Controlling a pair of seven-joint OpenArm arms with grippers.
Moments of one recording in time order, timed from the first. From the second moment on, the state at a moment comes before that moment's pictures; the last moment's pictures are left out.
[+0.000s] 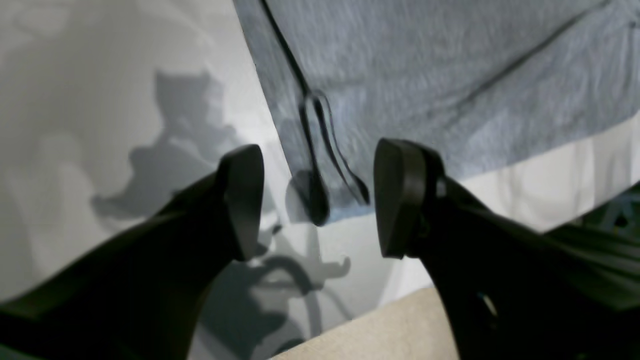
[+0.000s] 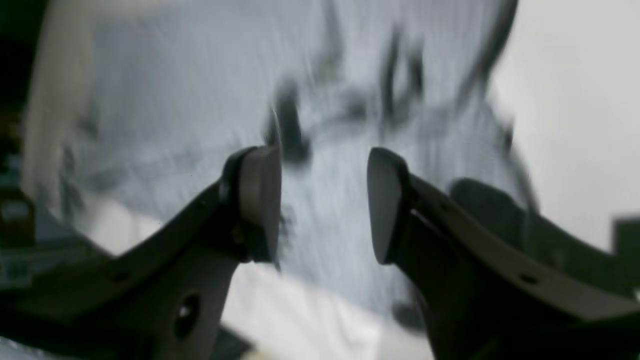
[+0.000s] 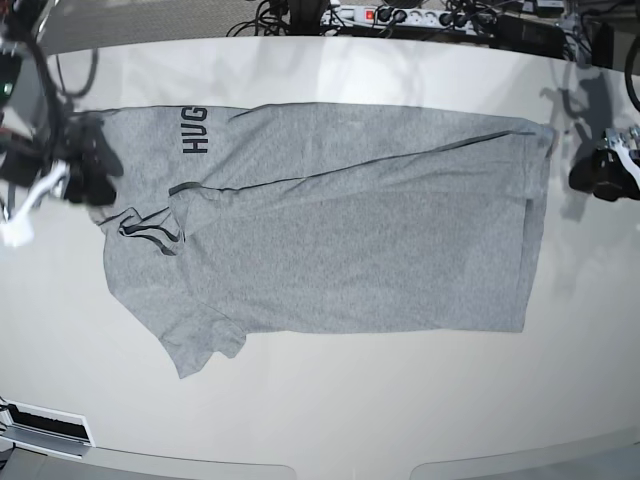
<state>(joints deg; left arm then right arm) 19.0 -41.6 -24.3 85.9 -57.0 -37.6 58.0 -7.8 18.3 34.6 83.5 59.7 40.4 -76.2</state>
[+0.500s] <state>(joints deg) 19.0 -34.6 -24.6 85.9 -55.1 -35.8 56.7 -19.9 17.4 45.4 83.5 48.4 40.4 -65.1</state>
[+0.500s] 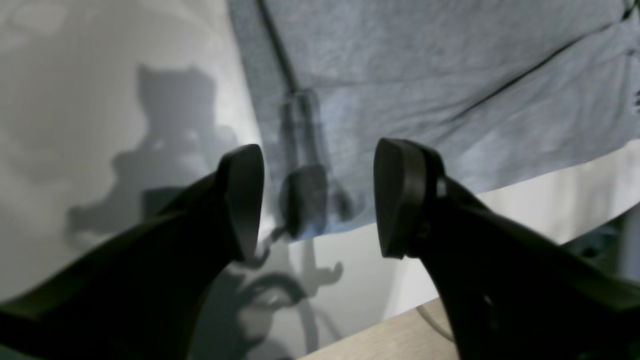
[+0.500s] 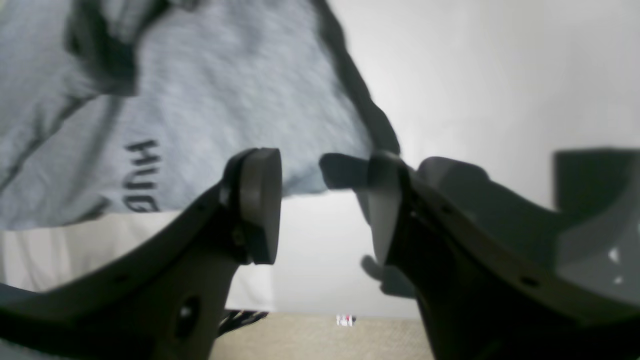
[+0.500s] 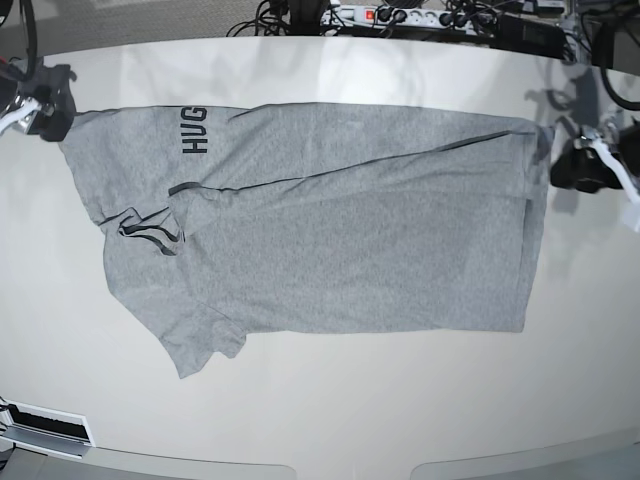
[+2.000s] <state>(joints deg) 12.9 -32.2 6.2 79.2 -27.1 -38.9 35.7 -8.9 18.7 8.2 80.6 16.4 40.4 -50.5</state>
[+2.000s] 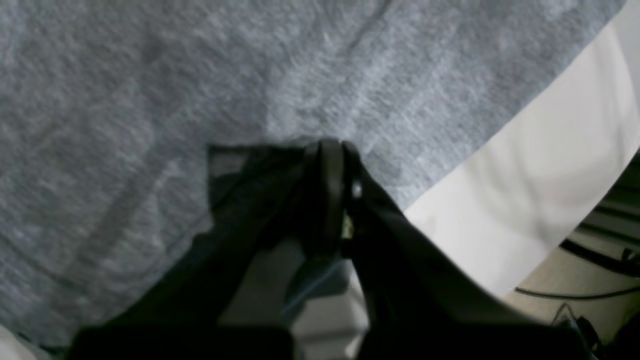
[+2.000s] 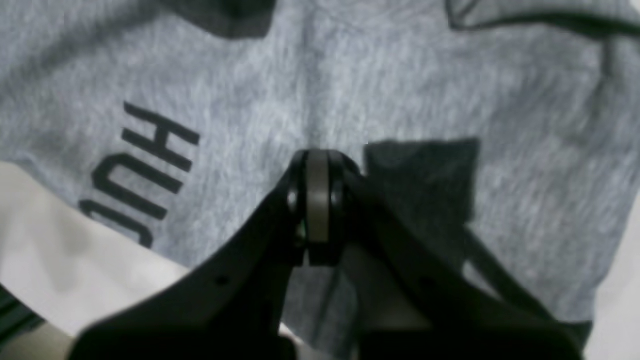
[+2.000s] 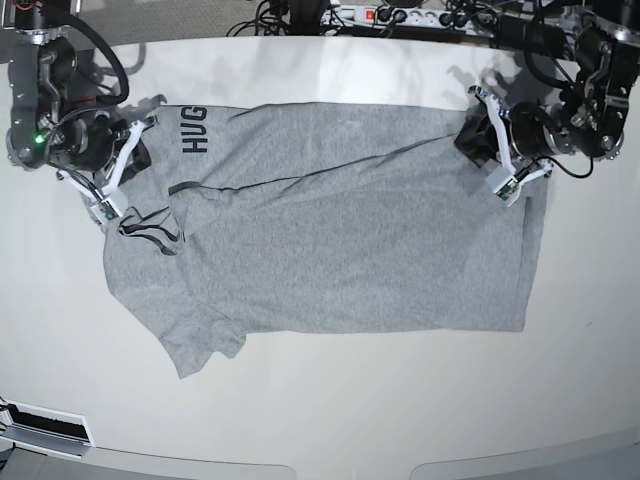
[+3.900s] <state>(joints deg) 26.2 -38.9 -6.4 104.2 -45.1 -34.3 50.9 -22.7 32.1 5.8 101.7 27.9 32.8 -61.1</state>
